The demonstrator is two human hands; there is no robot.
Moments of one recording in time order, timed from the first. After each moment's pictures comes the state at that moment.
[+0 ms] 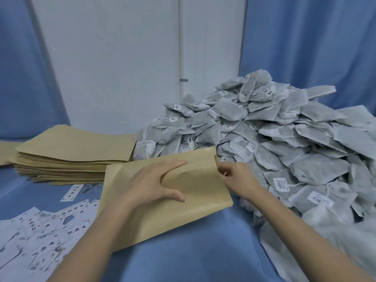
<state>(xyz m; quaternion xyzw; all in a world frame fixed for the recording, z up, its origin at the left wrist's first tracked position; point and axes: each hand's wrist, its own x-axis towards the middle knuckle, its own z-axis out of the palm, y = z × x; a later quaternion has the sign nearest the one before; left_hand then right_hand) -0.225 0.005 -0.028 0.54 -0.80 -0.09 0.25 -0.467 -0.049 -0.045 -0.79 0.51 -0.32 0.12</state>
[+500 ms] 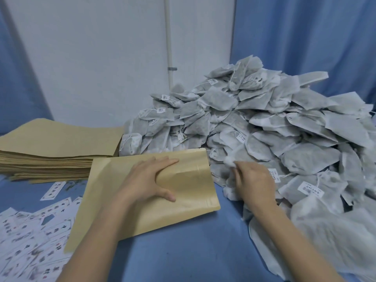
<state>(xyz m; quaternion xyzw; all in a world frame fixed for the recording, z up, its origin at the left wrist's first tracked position) -0.242 -0.015 -0.050 0.58 -0.78 -0.11 0.22 -0.509 -0.029 -0.081 -0.69 0.56 -0.42 -0.18</state>
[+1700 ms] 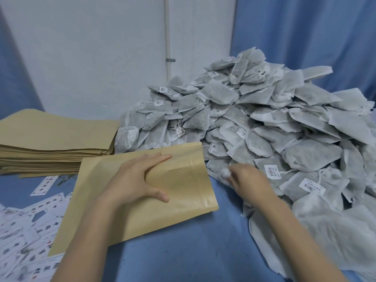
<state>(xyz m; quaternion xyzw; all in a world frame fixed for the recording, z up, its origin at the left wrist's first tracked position) -0.229 -0.002 -0.049 0.55 -0.78 -0.15 0.28 -0.516 -0.043 -0.086 -0.78 0.59 -0.21 -0.07</state>
